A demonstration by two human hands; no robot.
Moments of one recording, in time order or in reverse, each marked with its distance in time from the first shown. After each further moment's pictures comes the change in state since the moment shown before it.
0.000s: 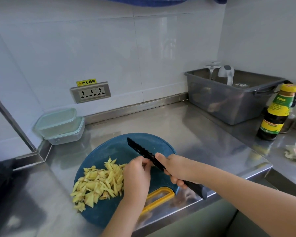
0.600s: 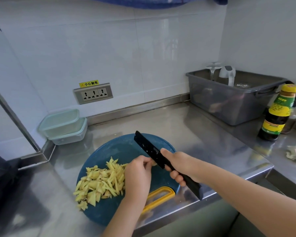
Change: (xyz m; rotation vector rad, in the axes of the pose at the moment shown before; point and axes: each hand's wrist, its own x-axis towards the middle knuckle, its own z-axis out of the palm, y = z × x) left_hand 0.000 0.001 -0.001 -0.010 -0.007 -0.001; right_hand 0.009 0.013 -0.006 0.359 -0.055 0.015
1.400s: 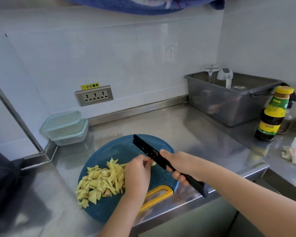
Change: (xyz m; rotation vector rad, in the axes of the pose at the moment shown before) left_hand 0.002 -0.001 0.001 0.029 -0.005 0.014; right_hand -0.022 -0.006 -0.004 -0.079 -0.001 0.026
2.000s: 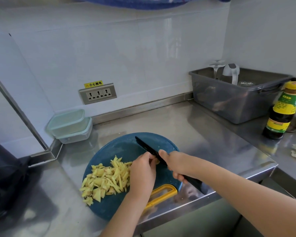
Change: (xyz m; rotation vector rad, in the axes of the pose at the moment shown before) left_hand 0.002 -0.004 0.007 0.051 -0.029 0.048; right_hand 0.022 -0.007 0.015 -0.204 0.090 0.043
